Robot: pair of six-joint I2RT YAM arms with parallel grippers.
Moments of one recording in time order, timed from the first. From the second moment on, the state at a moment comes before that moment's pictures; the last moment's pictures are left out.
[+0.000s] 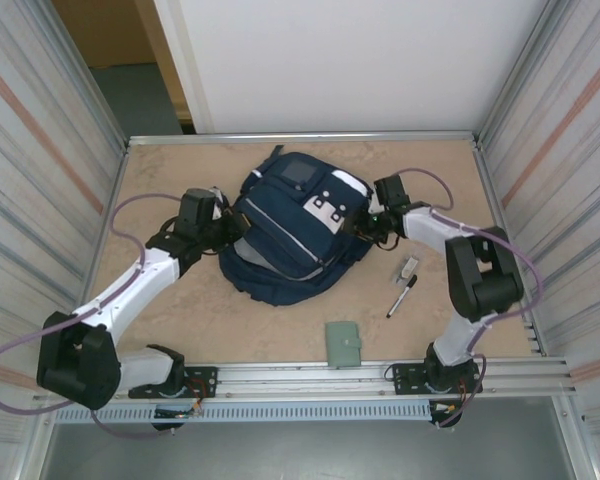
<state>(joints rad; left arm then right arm) -0.38 1.23 0.84 -0.30 0.17 -0.88 0.30 1.78 1.09 -0.30 -0.37 0.62</state>
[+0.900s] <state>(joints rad) -0.54 1.12 0.73 -0.53 0.14 -1.01 0.45 1.24 0.82 -0.61 -0.36 0.59</state>
